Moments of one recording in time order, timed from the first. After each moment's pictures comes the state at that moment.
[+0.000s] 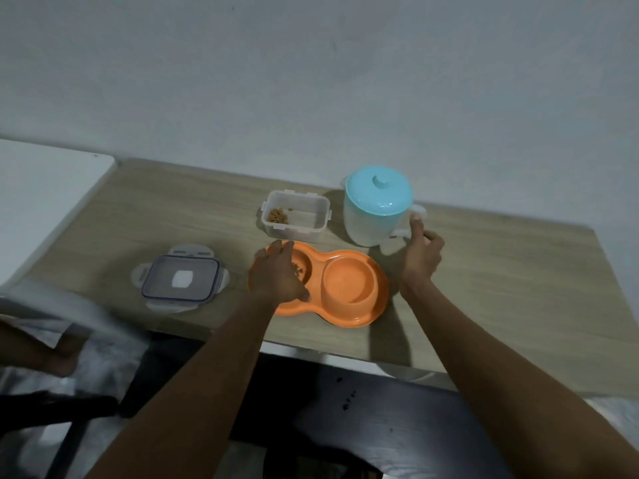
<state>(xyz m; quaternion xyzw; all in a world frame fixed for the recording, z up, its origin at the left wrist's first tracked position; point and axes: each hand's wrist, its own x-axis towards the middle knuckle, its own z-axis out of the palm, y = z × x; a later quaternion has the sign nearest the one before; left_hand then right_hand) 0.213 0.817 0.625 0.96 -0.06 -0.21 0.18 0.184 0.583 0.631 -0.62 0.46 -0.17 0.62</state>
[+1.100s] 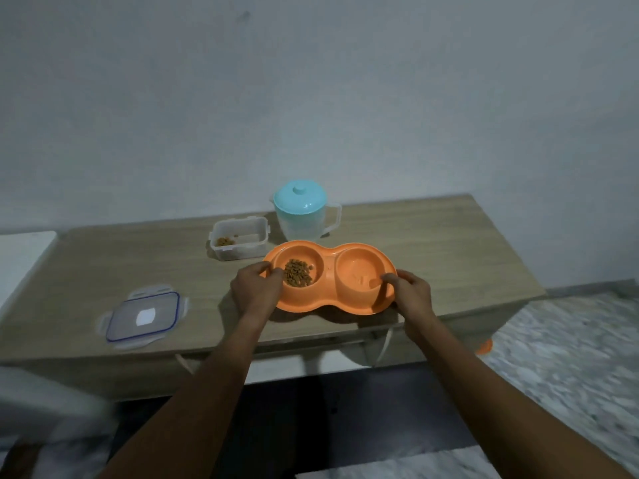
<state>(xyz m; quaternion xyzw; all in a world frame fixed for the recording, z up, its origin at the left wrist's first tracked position) 0.111 0.779 0.692 0.87 0.06 -0.03 0.49 0.002 0.563 0.650 -0.60 0.44 -0.13 0.65</state>
